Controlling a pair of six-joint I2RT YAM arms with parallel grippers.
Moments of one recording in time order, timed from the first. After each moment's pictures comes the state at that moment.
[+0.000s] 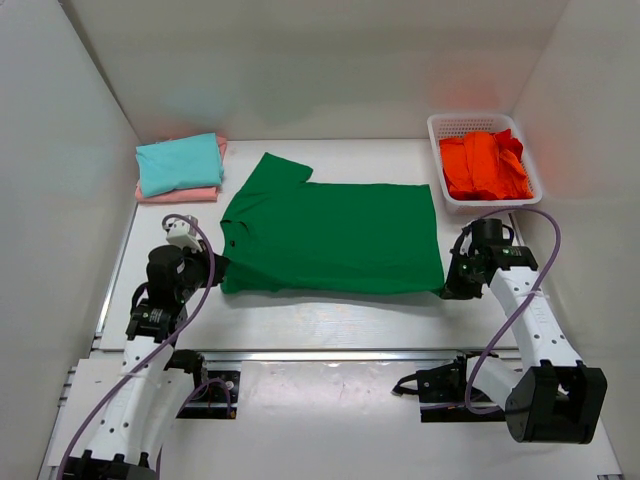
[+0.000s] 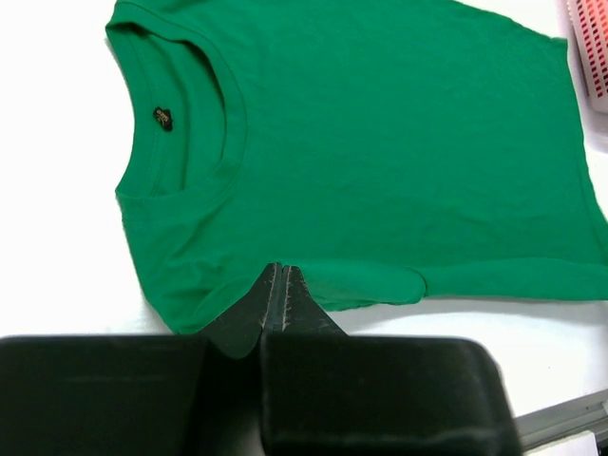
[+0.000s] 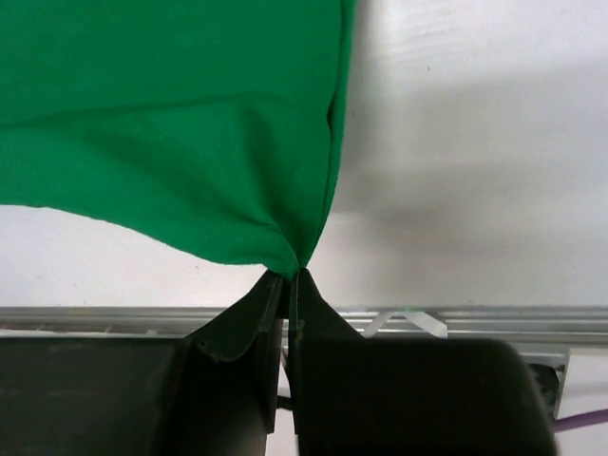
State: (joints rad) left arm -0.11 0.59 0.53 -0.36 0.17 -0.37; right arm -0.02 1.04 0.80 -0.95 -0.16 0.26
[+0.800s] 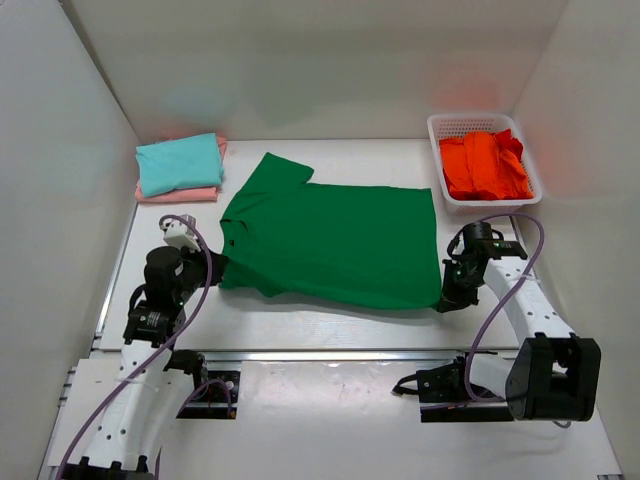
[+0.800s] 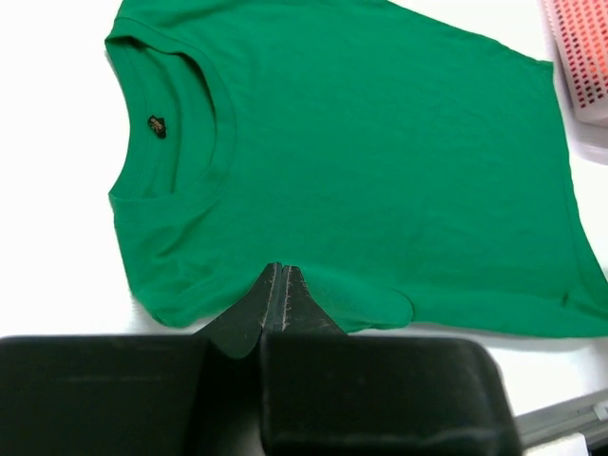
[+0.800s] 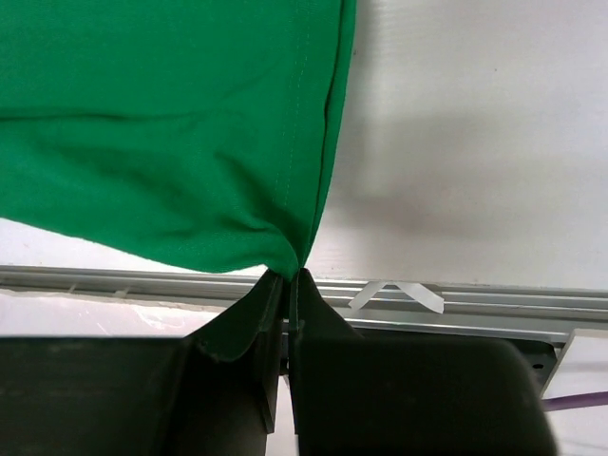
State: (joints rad) left arm -0.13 0.56 0.56 -0.40 0.15 -0.39; right arm -0.01 1.15 0.78 -1.01 -0.18 0.19
